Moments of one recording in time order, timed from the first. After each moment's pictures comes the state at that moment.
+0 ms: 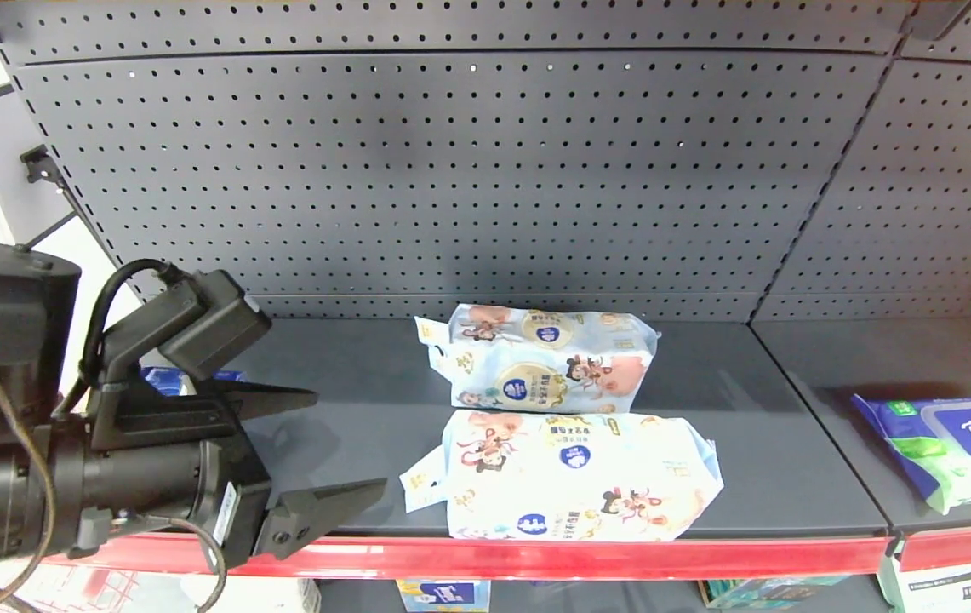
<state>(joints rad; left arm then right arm) -0.57 1.30 -0.74 -0.02 -0.22 0.13 -0.34 0.22 -0.15 -0.13 0.50 0.05</state>
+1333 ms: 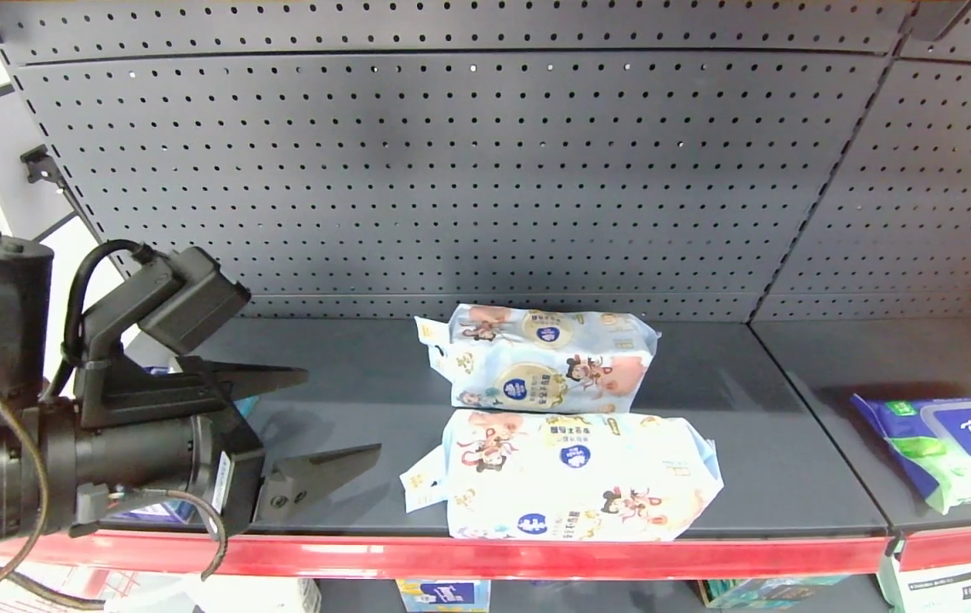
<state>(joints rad) -0.54 1.29 -0.73 -0.09 -0.22 0.09 -0.30 0.41 -0.26 -0.25 0.43 0.21</state>
